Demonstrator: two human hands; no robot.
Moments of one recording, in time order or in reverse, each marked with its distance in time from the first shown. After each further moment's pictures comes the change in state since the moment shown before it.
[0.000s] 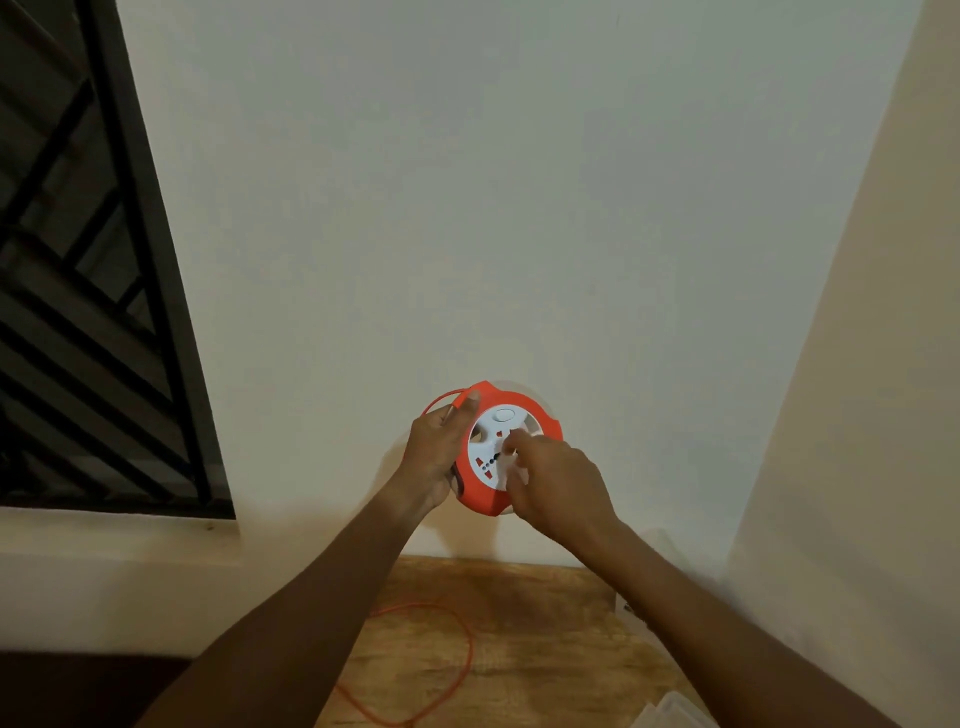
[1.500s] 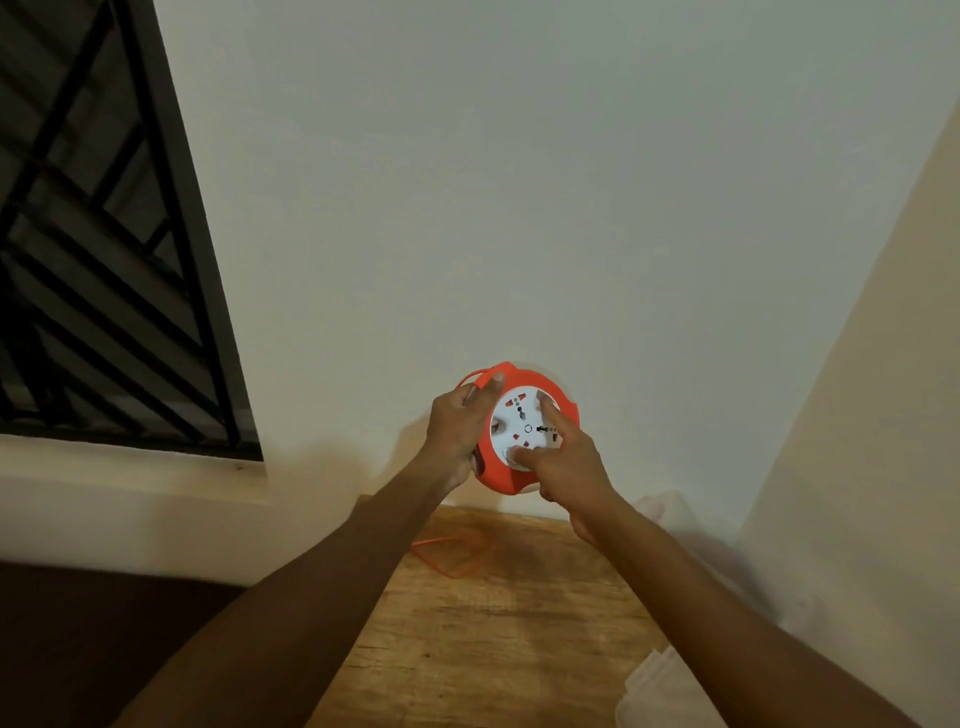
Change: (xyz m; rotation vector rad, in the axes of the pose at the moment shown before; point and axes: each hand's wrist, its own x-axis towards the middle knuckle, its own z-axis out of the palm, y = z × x) left_hand -0.021 -0.023 -0.003 -0.027 0.047 -0.042; right_hand -0.017 -0.001 0.038 0.960 -0.171 0.559
